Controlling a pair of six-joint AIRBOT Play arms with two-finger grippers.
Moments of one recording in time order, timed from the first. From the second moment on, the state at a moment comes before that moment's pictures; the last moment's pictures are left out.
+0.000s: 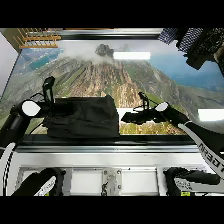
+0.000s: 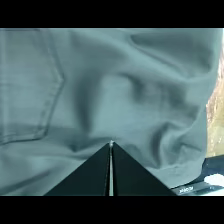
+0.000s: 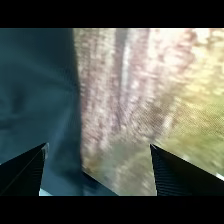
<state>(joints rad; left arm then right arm) -0.11 -1.00 0.82 1.12 -0.94 -1.55 0.27 -1.46 0.79 -0.53 0.80 1.09</state>
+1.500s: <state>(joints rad) -0.71 -1.70 1.21 0.95 -0.74 -1.62 0.07 -1.21 1.12 -1.25 1.36 1.57</state>
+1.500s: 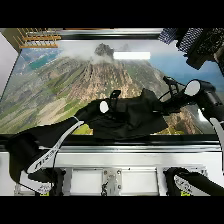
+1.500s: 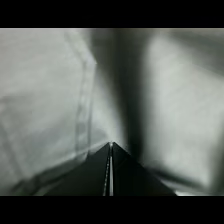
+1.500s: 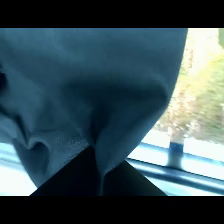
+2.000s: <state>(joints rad) -0.78 -1.88 1.45 0.94 -0.83 -1.62 0.18 -1.20 1.25 -1.29 1.43 1.61</state>
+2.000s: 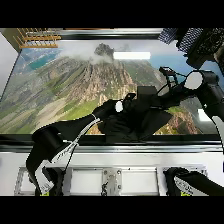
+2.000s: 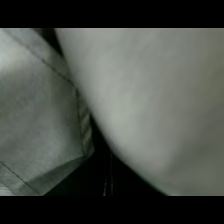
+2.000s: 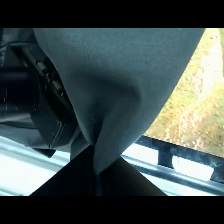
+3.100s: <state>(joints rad) -0.18 -1.32 1.47 1.28 -1.07 -1.62 0.78 -1.43 1.26 -1.20 0.88 1.87</state>
